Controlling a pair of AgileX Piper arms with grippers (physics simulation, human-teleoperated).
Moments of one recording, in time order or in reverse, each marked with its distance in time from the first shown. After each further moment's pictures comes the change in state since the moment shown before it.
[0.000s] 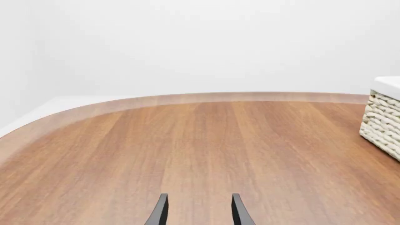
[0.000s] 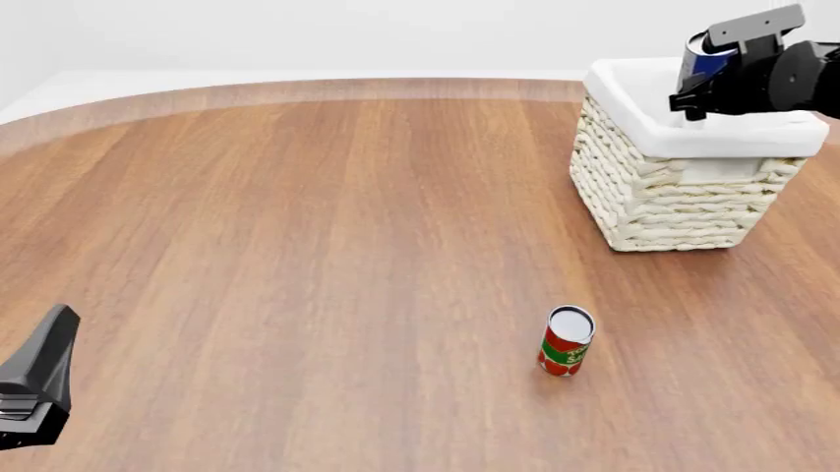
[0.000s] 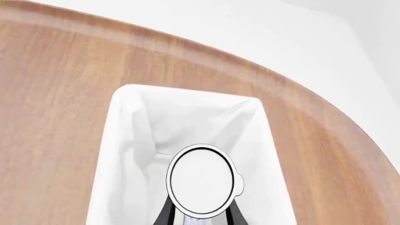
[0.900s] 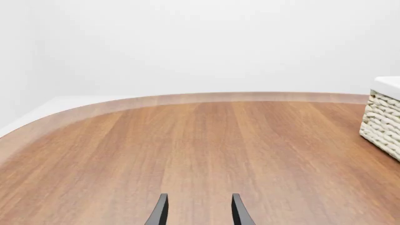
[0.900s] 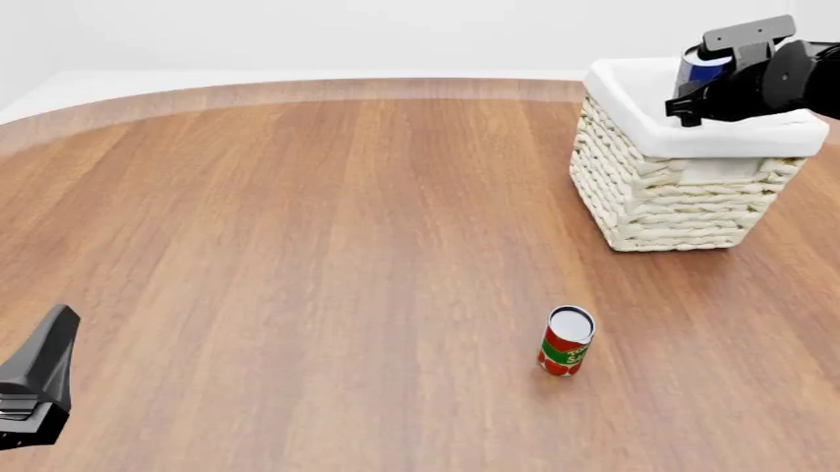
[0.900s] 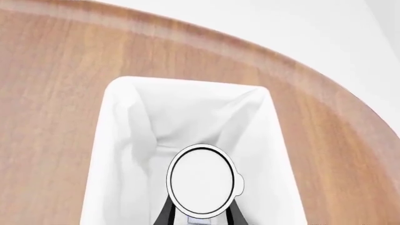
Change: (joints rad) left arm 0.000 0.000 0.000 0.000 0.000; right arm -0.004 0.051 -0.062 0.085 0.028
